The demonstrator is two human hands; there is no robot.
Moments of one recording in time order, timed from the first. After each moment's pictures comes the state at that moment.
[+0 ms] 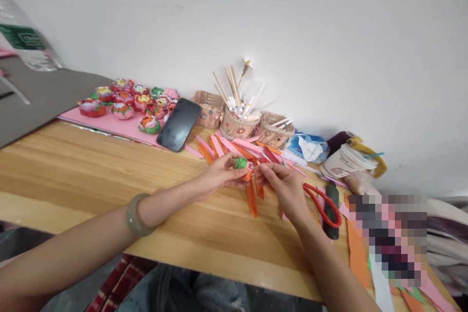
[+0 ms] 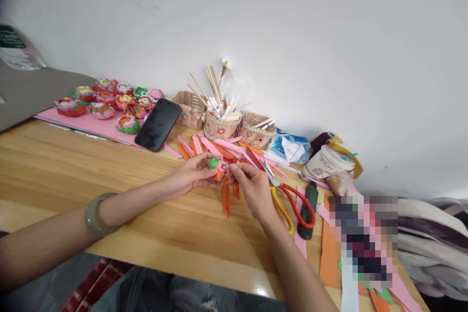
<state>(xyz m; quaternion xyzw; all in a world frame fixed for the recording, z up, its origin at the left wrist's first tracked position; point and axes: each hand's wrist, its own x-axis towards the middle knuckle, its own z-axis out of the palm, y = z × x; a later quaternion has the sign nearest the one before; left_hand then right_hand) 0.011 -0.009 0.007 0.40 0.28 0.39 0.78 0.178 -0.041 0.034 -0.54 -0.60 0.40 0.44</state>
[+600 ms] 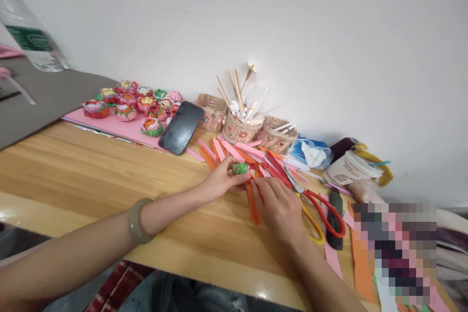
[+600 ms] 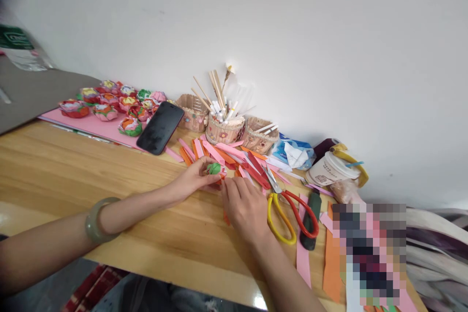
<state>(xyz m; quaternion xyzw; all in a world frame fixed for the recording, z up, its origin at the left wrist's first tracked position) 0.017 -0.007 0.001 0.42 0.33 0.43 0.73 0.171 -0.055 0.020 -0.48 -0.82 -0.16 0.28</state>
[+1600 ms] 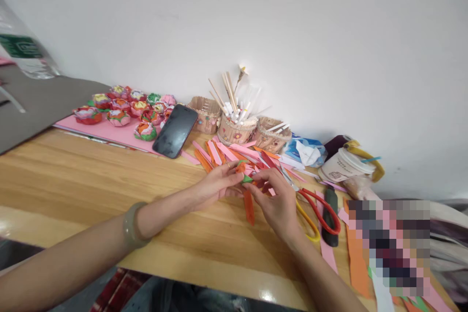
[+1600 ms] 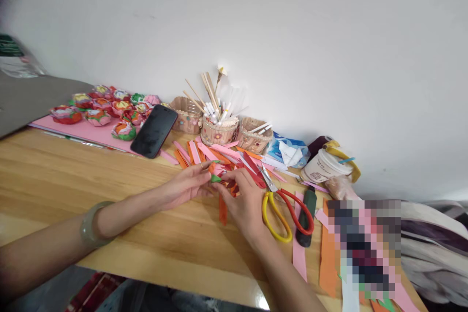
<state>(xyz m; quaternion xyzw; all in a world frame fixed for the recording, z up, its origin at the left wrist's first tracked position) 0.012 -0.009 0.003 0.32 0.21 0.38 0.84 0.170 -0.050 0.026 -0.51 -0.74 0.10 0.43</state>
